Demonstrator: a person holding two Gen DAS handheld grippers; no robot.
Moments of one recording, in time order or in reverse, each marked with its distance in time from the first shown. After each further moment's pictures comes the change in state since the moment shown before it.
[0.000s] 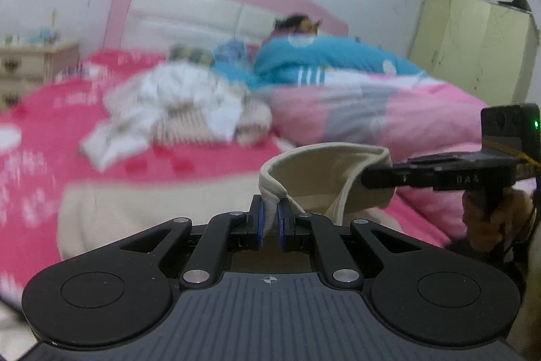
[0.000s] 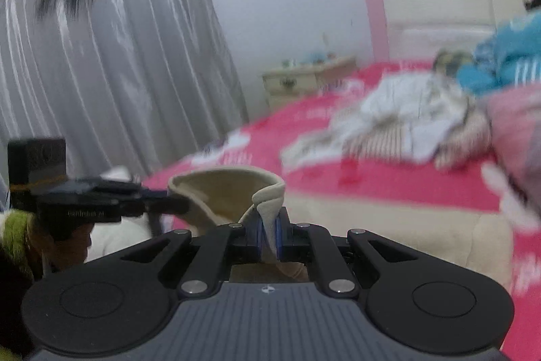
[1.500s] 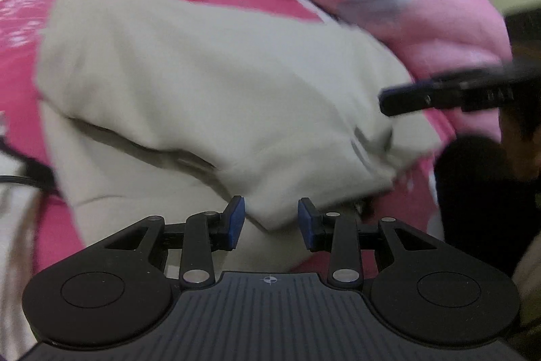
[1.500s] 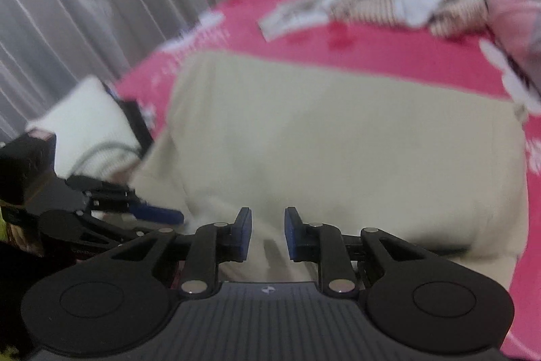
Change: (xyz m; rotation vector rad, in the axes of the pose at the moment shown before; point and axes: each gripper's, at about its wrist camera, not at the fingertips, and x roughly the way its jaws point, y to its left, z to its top) left arm 0.010 0.025 -0.062 -0.195 0.339 0.052; right arm 0.042 0.011 -0.003 0.088 0.372 -0.067
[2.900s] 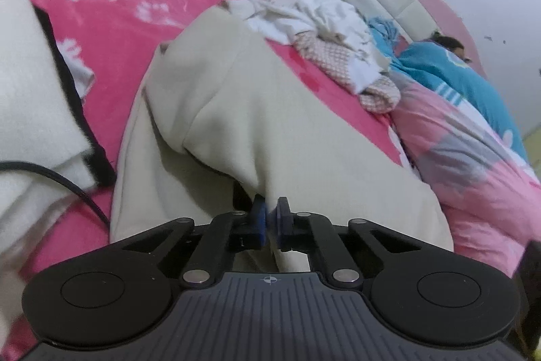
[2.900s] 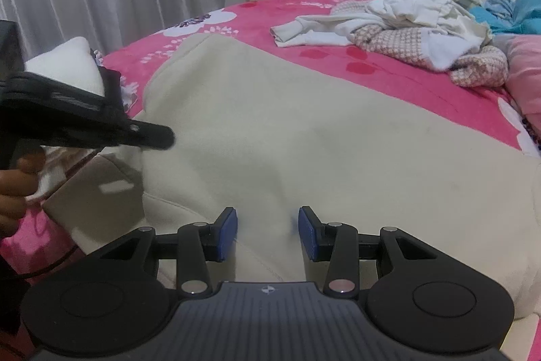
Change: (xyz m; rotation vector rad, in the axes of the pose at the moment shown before) left arm 0.003 0.045 0.008 -0.436 -0.249 0.124; right arm 0.059 0.019 -0.028 -0.193 -0.066 -0.120
